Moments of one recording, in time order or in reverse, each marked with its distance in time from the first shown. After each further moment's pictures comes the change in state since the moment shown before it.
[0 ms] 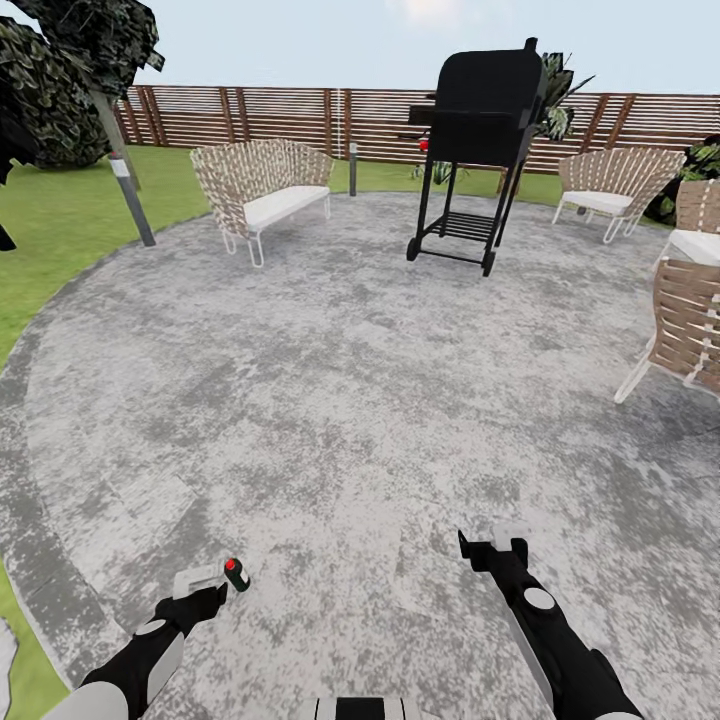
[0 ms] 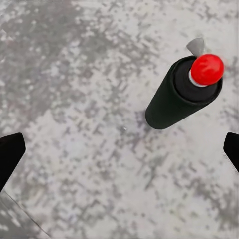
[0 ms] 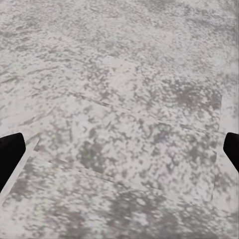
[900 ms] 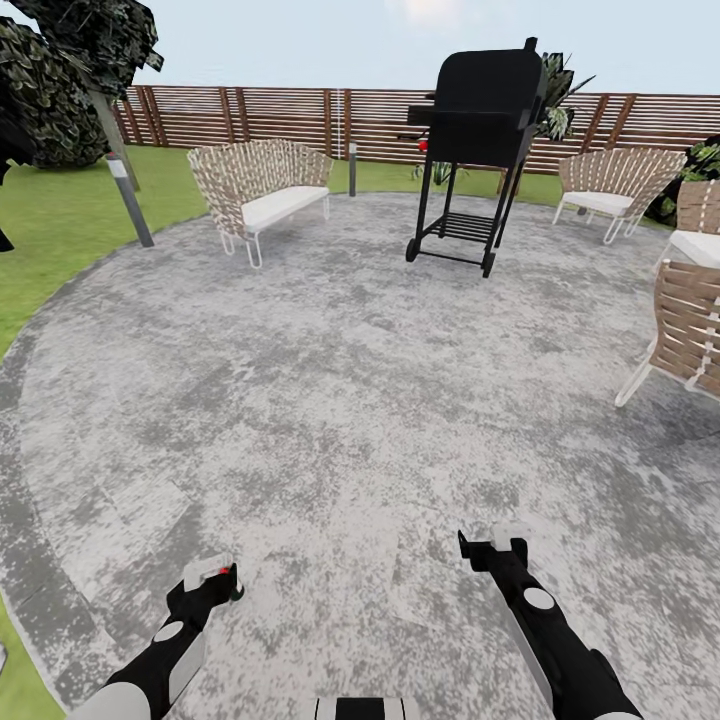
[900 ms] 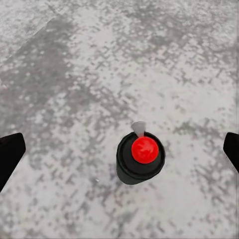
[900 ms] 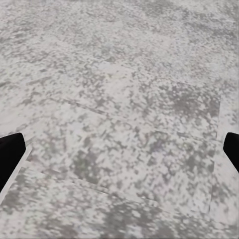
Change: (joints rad) left arm 0.002 -0.062 0.015 0.002 0.020 -0.196 0.082; right arm 0.000 0.001 0.000 -0.001 0.000 0.000 0.000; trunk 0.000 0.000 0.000
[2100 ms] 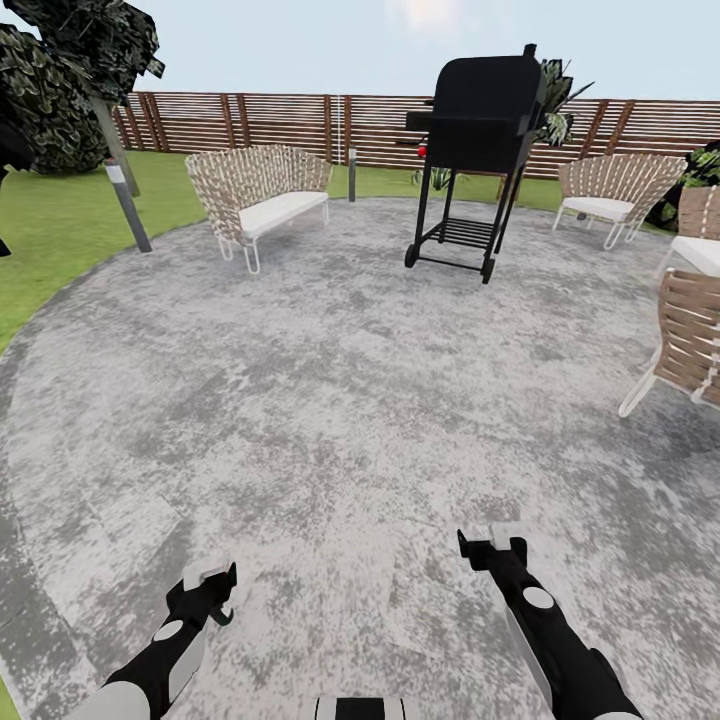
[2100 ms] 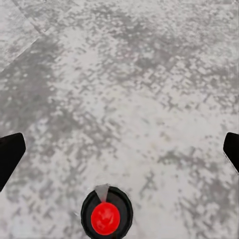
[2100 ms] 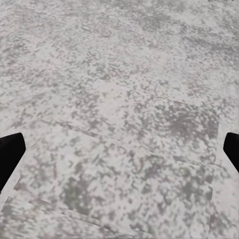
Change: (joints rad) left arm -0.002 0.002 -0.002 -0.001 0.003 0.002 0.000; right arm 0.000 0.001 0.001 -0.004 0.000 0.000 0.000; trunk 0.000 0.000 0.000
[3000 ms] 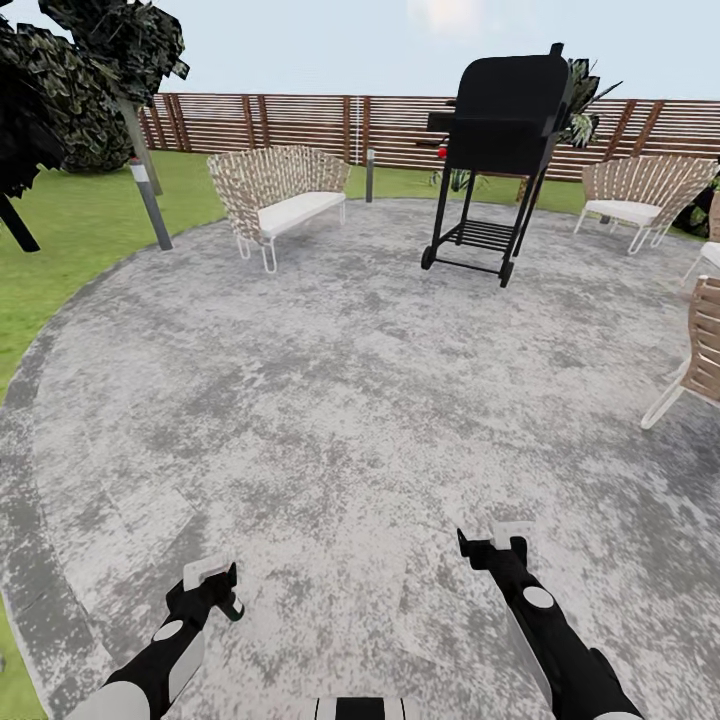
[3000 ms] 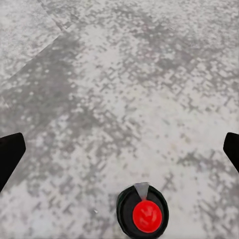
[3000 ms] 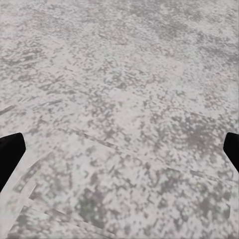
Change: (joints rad) left arm 0.000 0.000 0.002 0.000 0.000 0.001 0.000; right arm 0.000 0.000 0.000 -0.004 -0.001 0.000 0.000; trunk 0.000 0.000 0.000
